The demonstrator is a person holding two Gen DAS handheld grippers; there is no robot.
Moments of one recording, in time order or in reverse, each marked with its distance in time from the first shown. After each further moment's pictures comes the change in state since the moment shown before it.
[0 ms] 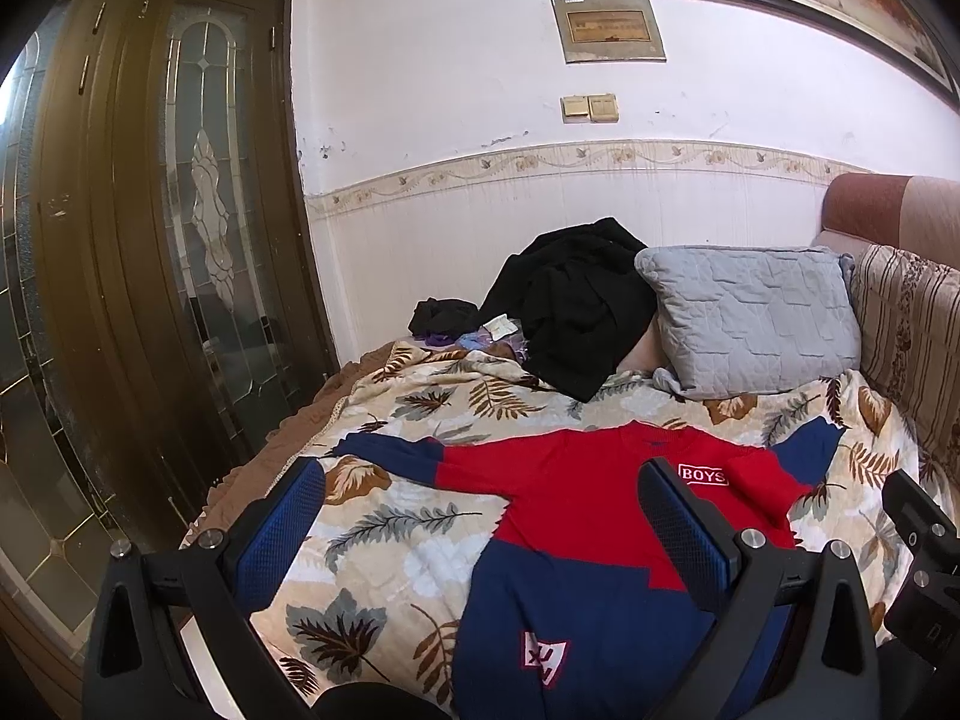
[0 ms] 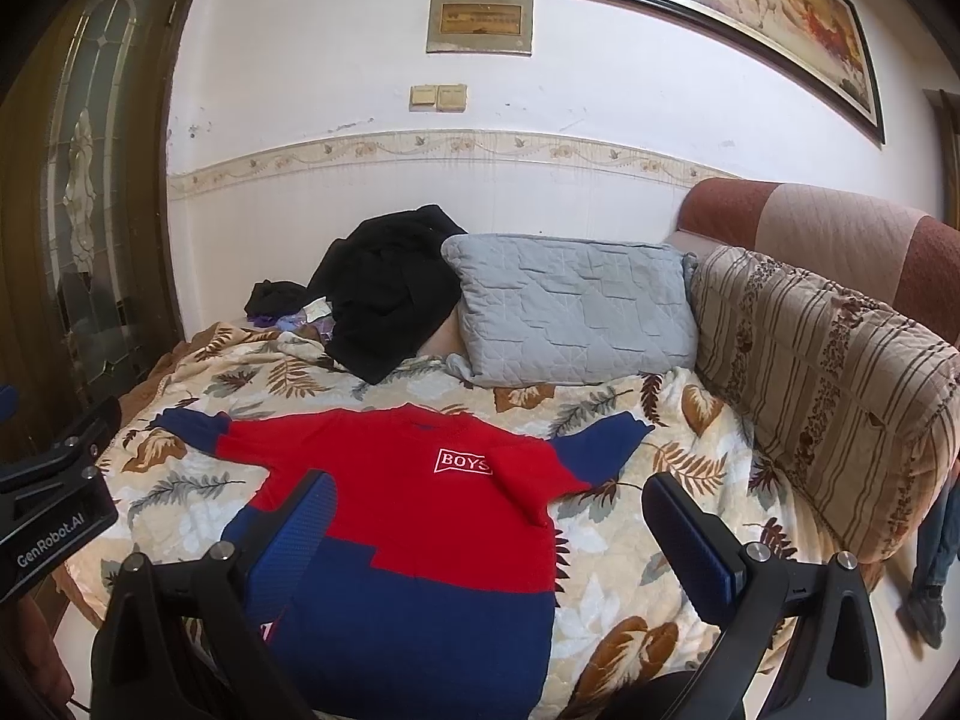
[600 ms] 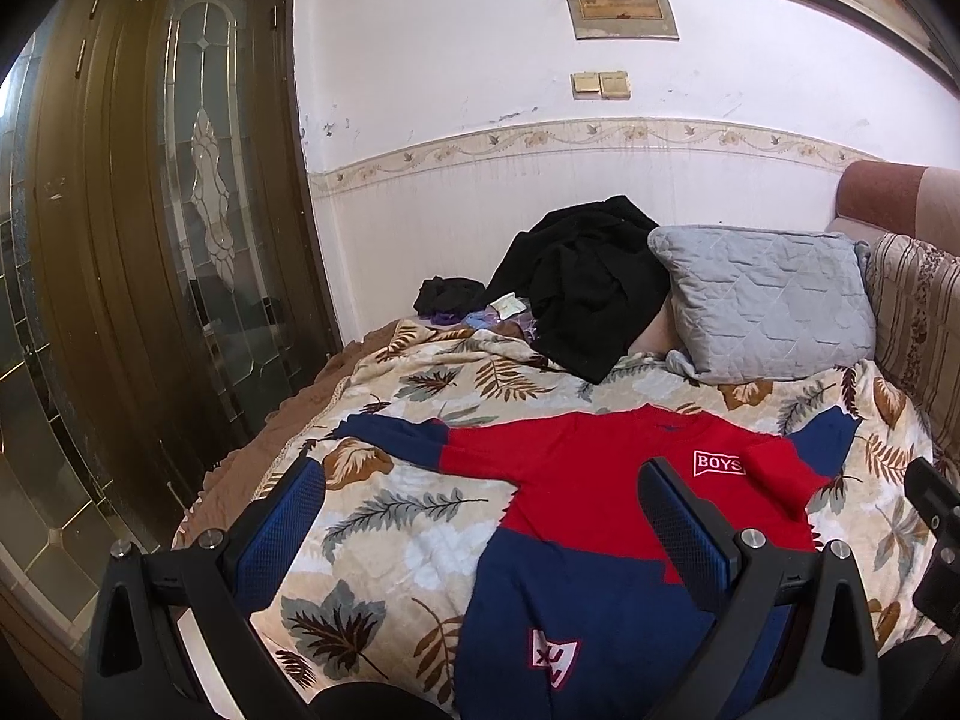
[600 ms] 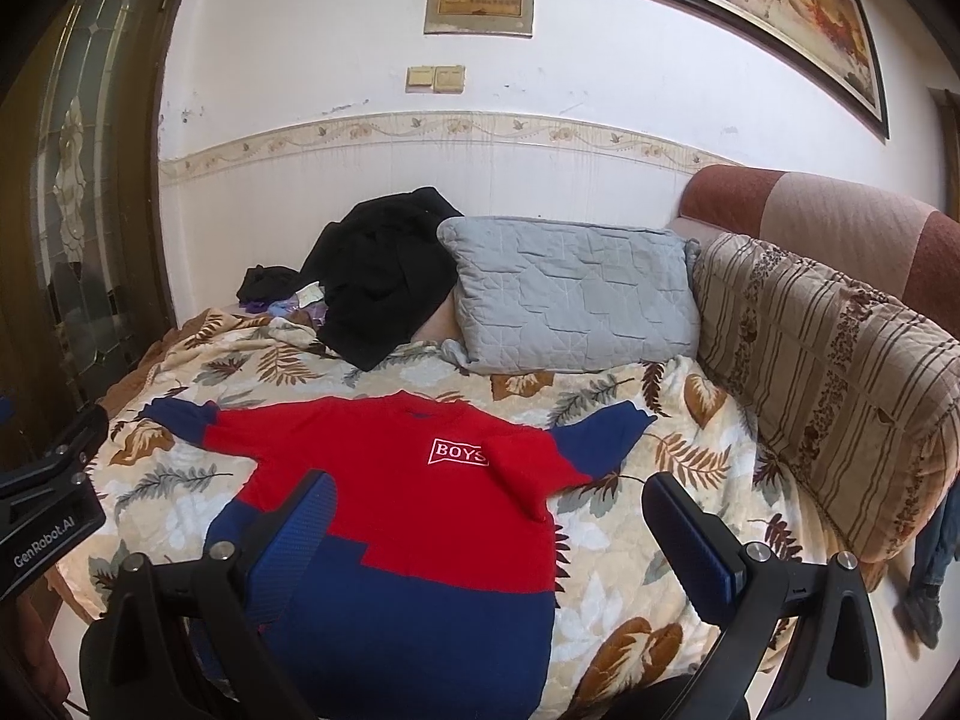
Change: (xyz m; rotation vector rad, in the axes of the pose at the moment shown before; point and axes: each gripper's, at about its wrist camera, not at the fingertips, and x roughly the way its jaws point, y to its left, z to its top) left arm 0.032 0.001 -0.008 -0.007 0.051 0.017; right arm 0.028 0.008 0.005 -0.009 0.042 -0.016
